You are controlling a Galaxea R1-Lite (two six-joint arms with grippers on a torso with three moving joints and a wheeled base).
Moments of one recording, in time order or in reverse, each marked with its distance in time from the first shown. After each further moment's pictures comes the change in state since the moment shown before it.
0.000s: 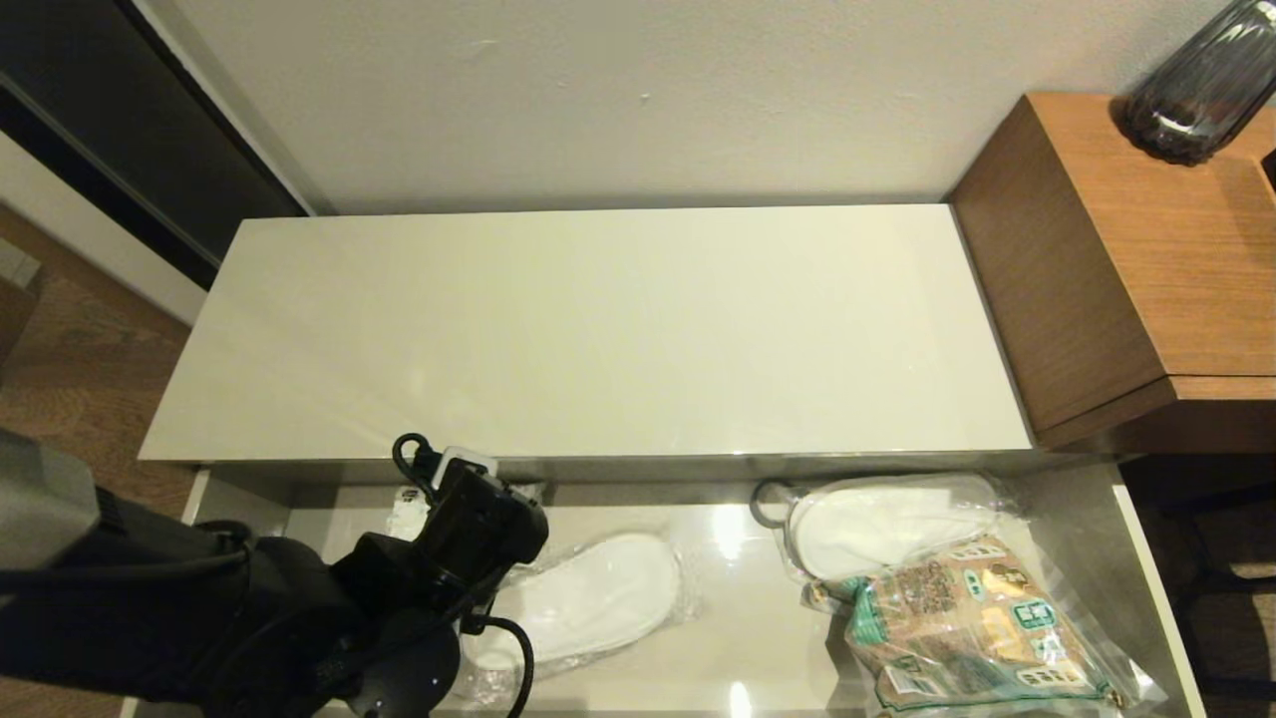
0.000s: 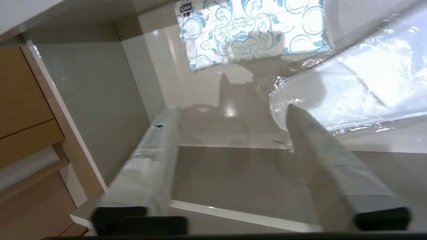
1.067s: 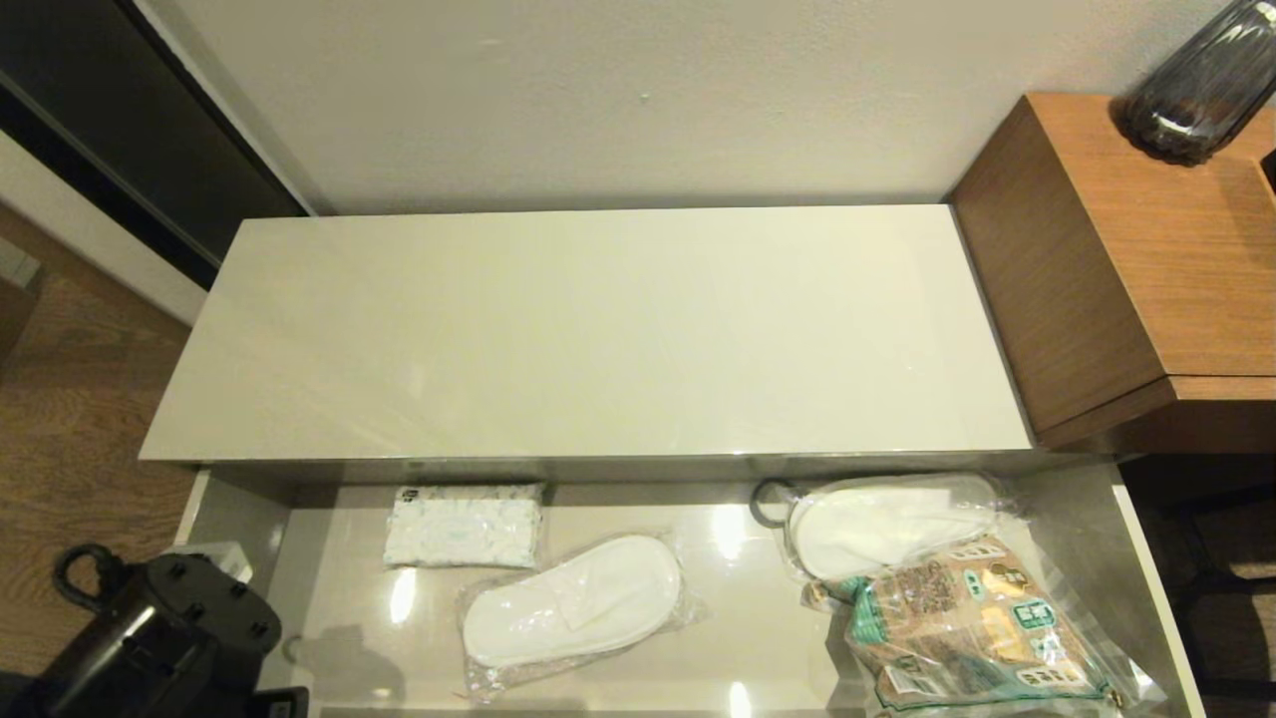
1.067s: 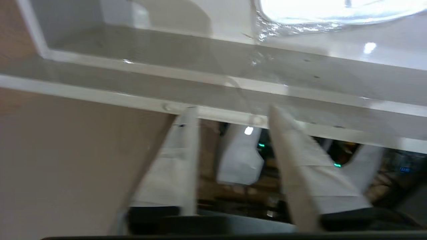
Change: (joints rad) left arm 0.001 -0.549 0.139 0.572 -0.352 -0.497; right arm 0.000 0.000 0.000 0.000 0.000 0.000
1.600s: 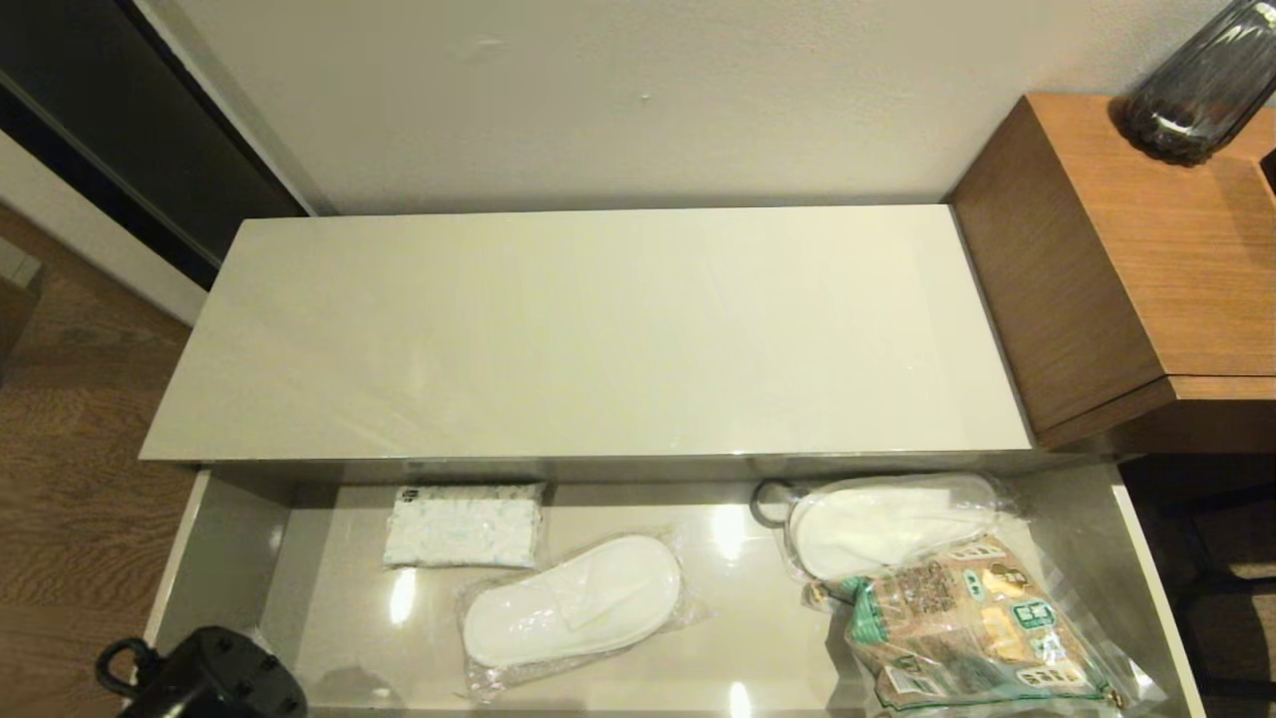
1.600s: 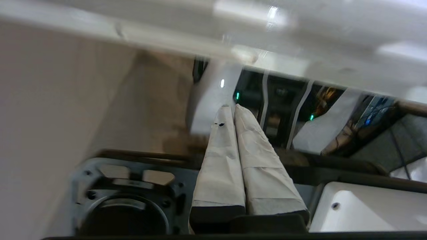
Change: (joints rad) left arm -0.013 0.067 0.159 -0.097 -0.208 -0.149; right arm 0.000 0.000 0.000 0.000 0.001 0.000
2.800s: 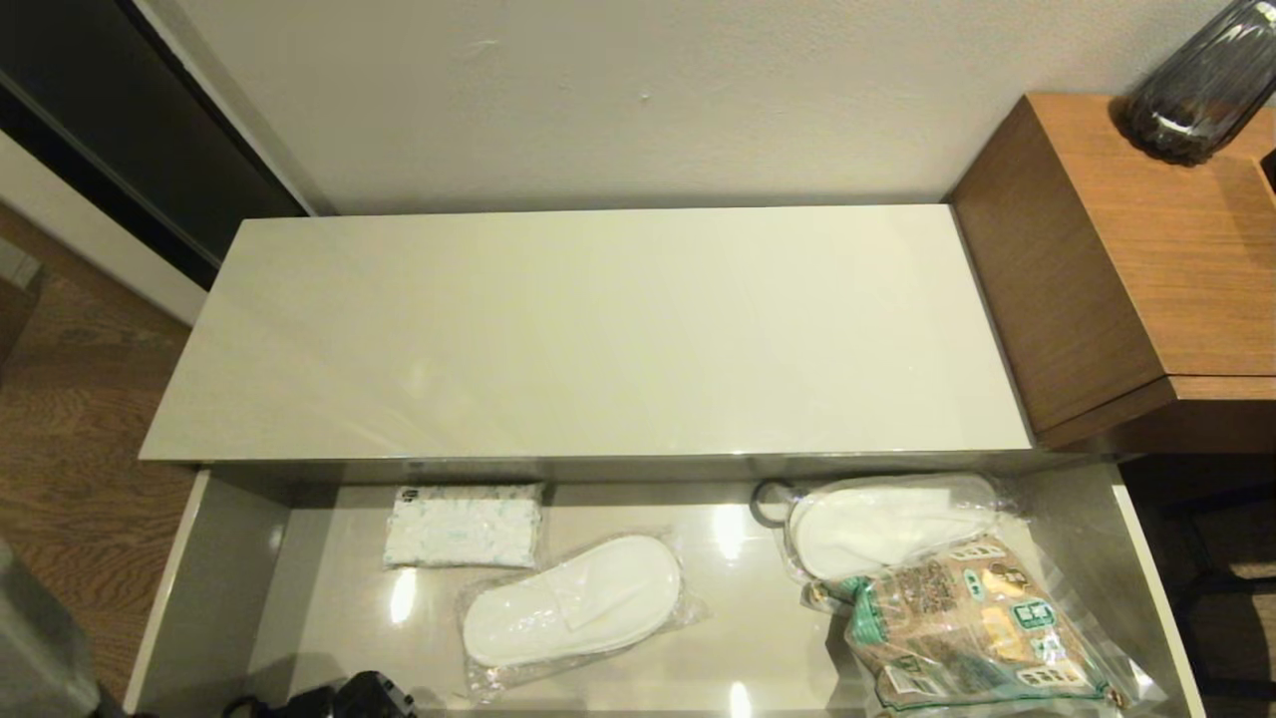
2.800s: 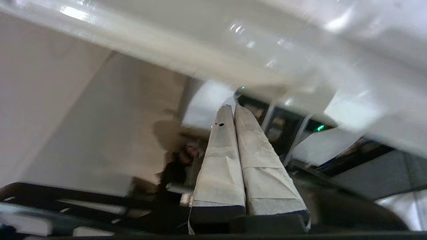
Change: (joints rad) left arm 0.001 0.498 0.218 -0.592 -0.008 -0.139; right arm 0.000 0.000 0.000 0.000 0.000 0.000
